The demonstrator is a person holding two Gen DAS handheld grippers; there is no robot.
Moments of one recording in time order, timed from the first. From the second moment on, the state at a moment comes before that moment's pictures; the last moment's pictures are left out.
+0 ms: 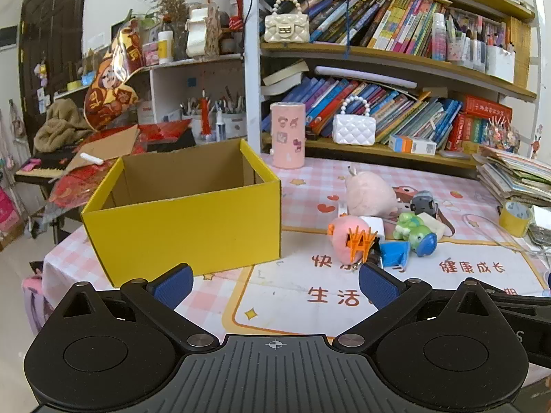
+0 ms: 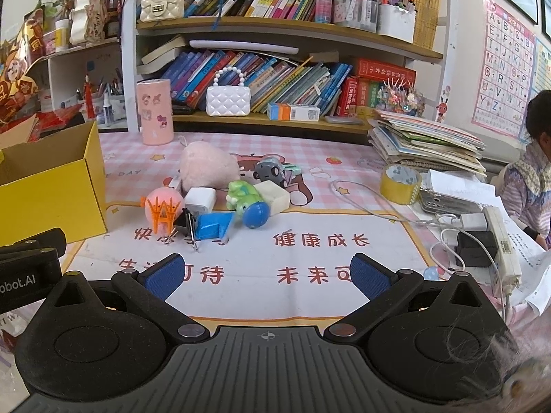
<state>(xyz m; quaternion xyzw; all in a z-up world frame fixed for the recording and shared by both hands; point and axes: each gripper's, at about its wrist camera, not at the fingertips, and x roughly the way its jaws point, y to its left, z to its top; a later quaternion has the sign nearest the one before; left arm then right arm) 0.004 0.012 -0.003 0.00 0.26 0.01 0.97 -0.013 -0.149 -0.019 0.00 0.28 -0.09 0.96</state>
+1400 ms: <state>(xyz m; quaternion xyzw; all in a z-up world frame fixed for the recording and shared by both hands) 0.113 -0.042 -0.026 0.00 0.35 0.01 0.94 0.140 -0.215 -0.051 0.01 0.36 0.03 0.93</state>
